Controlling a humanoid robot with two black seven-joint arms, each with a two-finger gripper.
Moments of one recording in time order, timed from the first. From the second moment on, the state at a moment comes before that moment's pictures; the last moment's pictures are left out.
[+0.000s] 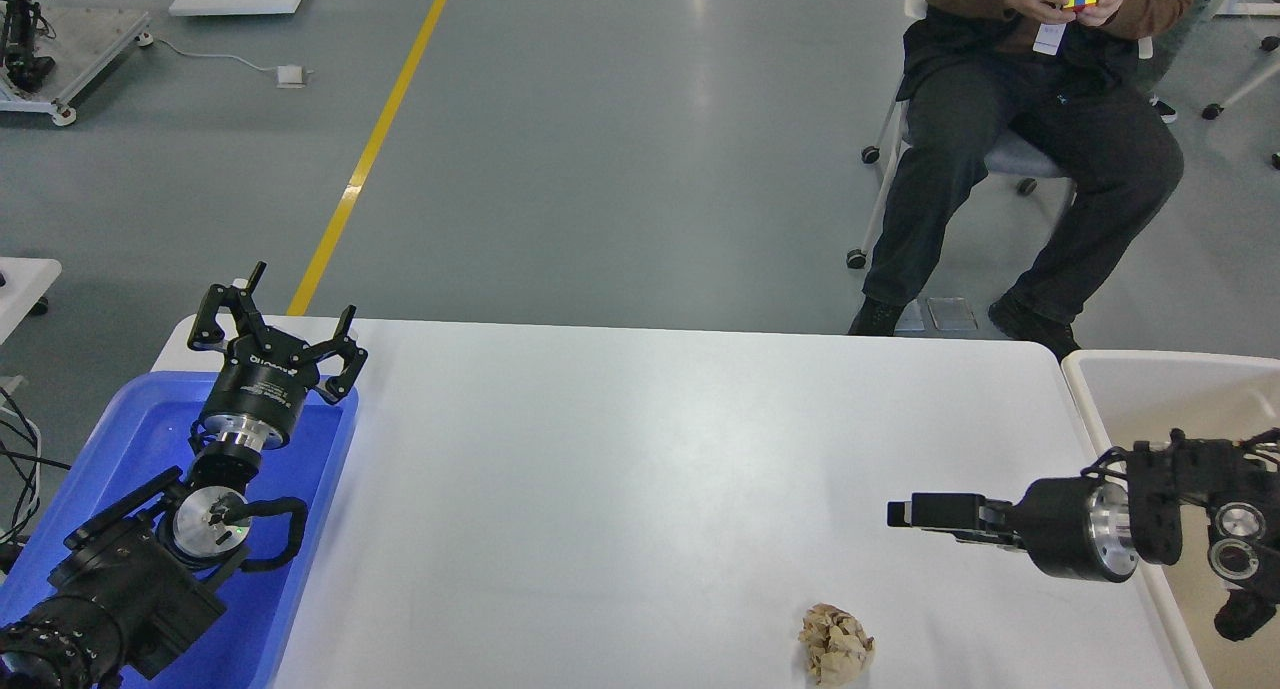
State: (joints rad) left arm -0.57 0.33 -0.78 -0.45 -0.16 -0.64 -0.52; right arm 0.73 -0.95 0.24 1.51 -1.17 0.32 0.03
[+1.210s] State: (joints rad) left arm -0.58 0.33 -0.78 -0.45 -0.15 -0.64 -0.52; right arm 1.45 -0.84 -0.39 1.57 -0.70 0.37 -0.11
